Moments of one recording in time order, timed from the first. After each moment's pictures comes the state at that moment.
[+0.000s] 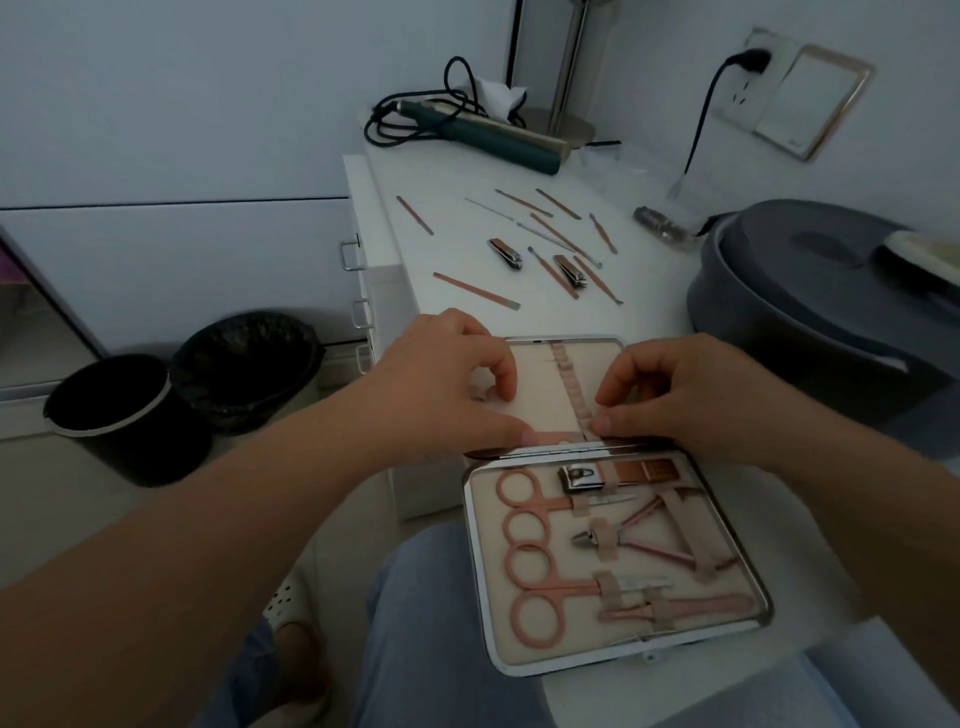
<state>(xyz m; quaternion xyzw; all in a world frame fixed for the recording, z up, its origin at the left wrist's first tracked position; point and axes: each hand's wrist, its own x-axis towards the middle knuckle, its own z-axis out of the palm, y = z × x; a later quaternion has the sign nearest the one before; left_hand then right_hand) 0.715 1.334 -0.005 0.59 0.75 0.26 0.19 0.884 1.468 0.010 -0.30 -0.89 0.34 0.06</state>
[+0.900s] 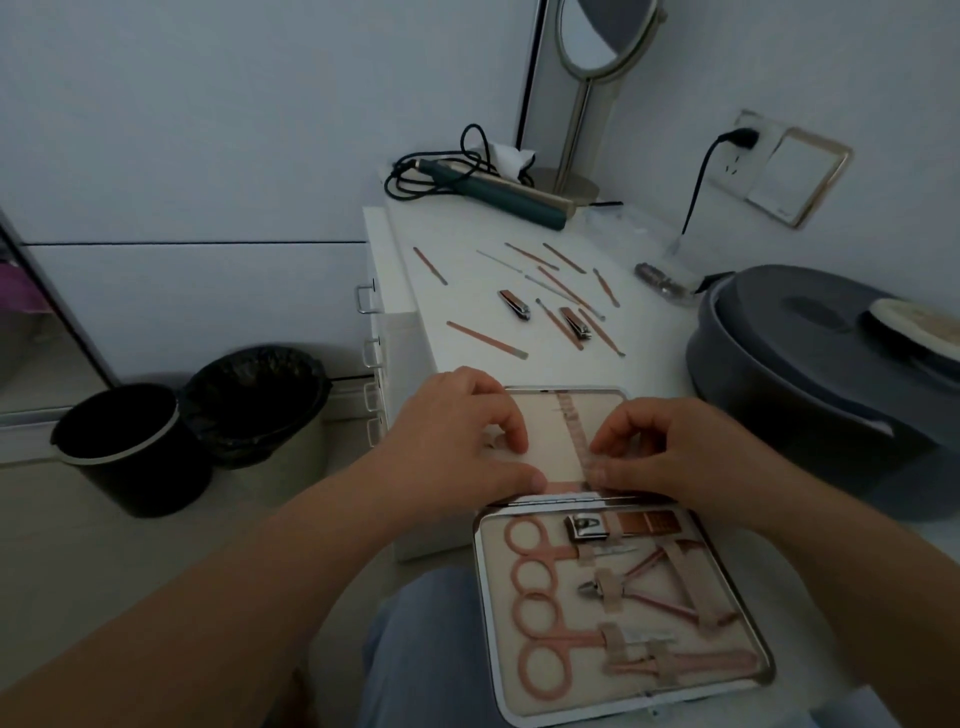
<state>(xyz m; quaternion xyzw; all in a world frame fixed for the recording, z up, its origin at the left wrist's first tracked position) 0.718 1.331 -0.014 0.57 0.74 0.32 0.16 0.882 1.466 0.009 -0.29 -0.89 0.34 0.05</state>
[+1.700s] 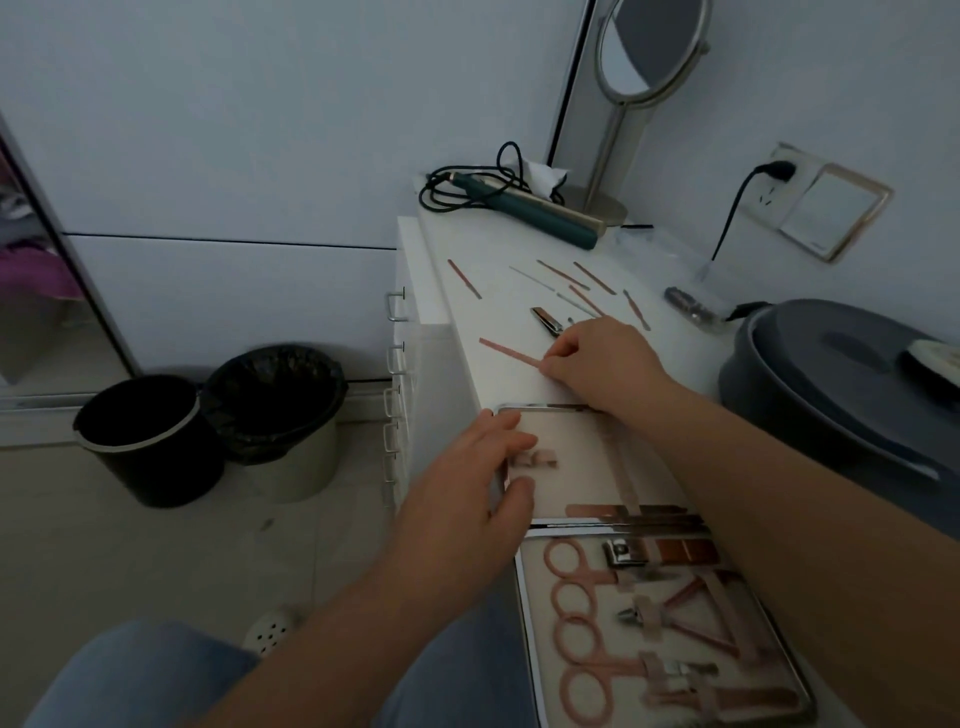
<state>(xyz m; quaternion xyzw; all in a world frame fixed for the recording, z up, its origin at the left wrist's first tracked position) 0.734 1.306 -0.054 0.50 0.70 0.50 0.10 0.759 1.496 0.002 -0.37 -0.91 0.13 0.12</state>
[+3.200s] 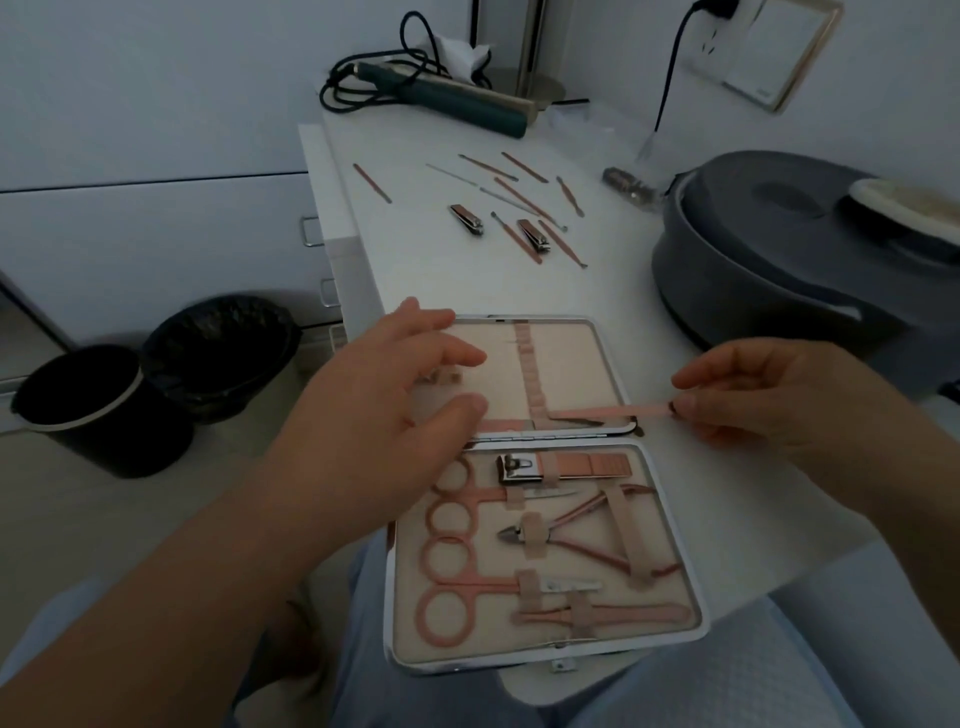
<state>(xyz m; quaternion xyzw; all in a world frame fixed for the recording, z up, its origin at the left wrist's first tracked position) 0.749 1.302 -0.018 0.55 0.73 0.39 0.08 0.951 1.462 0.013 -0.43 -0.72 0.51 0.18</state>
